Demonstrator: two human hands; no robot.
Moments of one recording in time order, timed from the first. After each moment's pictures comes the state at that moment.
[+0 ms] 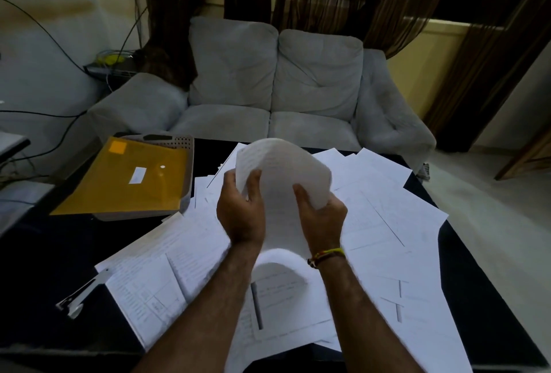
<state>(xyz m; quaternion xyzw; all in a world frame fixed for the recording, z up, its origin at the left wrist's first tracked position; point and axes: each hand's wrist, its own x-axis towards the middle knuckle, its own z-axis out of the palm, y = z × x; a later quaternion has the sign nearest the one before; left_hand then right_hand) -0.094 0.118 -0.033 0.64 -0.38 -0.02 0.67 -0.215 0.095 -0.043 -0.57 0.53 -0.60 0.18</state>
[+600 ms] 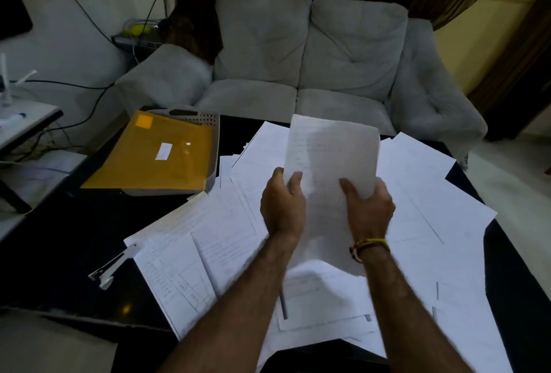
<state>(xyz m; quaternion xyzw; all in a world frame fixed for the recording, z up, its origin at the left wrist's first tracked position) -0.099 0.089 -0.079 0.73 -0.41 -0.12 0.53 -0.235 0.062 -0.070 -0.53 0.65 -0.51 0.19</state>
